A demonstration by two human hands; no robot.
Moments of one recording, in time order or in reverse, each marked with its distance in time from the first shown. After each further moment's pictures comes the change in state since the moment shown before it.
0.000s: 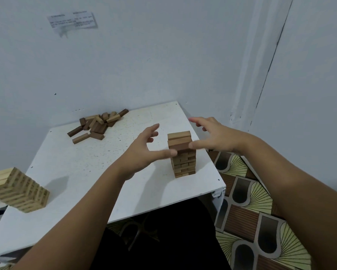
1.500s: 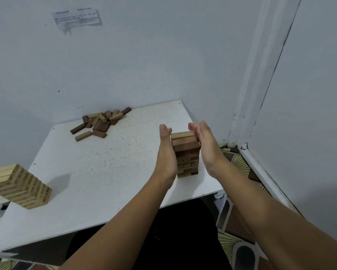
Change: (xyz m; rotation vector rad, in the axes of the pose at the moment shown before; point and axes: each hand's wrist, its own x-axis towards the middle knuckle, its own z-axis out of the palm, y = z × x) left_hand -0.013 0.036 0.082 -0.446 0.231 -0.111; right_hand 0.019 -0.008 0.082 0.883 0.336 0.029
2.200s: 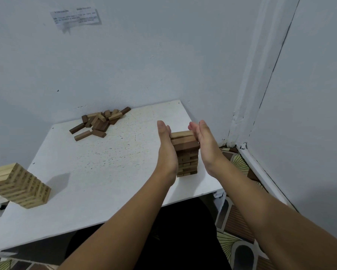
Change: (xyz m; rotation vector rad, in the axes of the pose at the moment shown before) left_hand 0.006 0.001 0.006 -0.103 -0.013 -0.024; right_hand 0.001 0.002 -0.002 -0.006 -0.028 -0.001
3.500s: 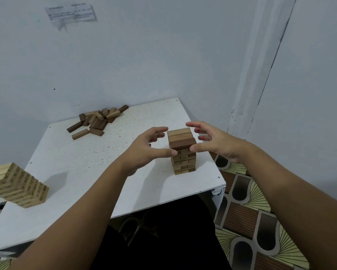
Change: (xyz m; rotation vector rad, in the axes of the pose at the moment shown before) left_hand 0.045 -0.001 -0.091 0.537 -0.292 0.116; right_hand 0.010 -0.021 -0.065 -0.436 -0.387 0.047
